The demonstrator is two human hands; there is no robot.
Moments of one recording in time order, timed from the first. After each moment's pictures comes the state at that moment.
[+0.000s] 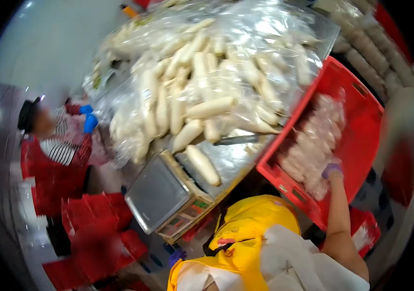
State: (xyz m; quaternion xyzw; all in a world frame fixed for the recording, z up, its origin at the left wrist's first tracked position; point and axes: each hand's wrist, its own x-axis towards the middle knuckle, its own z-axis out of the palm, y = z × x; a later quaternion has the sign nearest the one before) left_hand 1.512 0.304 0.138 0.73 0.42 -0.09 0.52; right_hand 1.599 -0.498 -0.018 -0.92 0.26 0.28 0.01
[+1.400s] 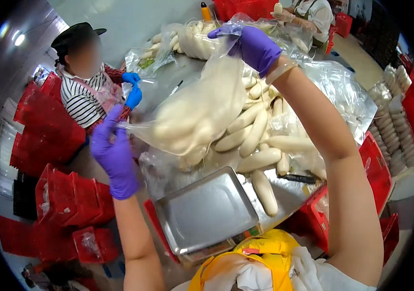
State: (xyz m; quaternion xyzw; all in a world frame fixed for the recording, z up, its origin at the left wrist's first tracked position) left_hand 2.008 0.307 0.450 0.80 -0.11 0.47 0.35; right_hand 2.149 -0.029 0.490 -0.59 -0.22 0.02 0.77
